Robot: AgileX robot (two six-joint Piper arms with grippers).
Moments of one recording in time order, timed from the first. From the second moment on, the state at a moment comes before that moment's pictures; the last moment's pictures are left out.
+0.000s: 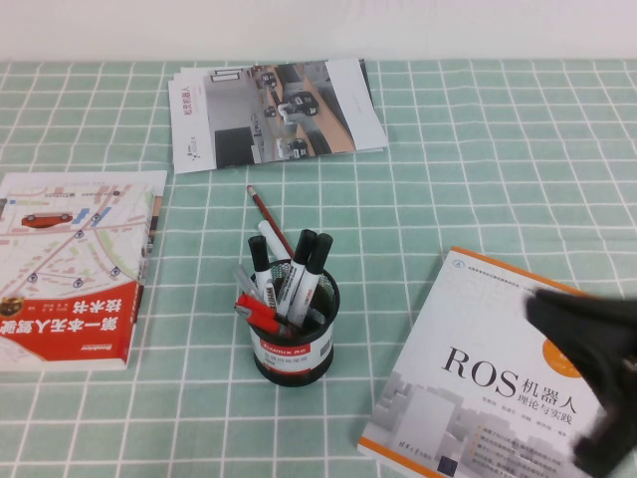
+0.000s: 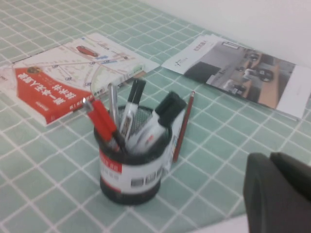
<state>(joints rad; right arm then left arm) 0.74 0.75 -0.46 -0.61 0.03 0.50 -0.06 -0.01 0.02 -0.01 0.38 0.02</state>
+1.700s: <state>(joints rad) 0.11 -0.01 0.02 -0.49 0.10 0.50 -0.06 -0.01 0.02 -0.01 0.38 0.02</state>
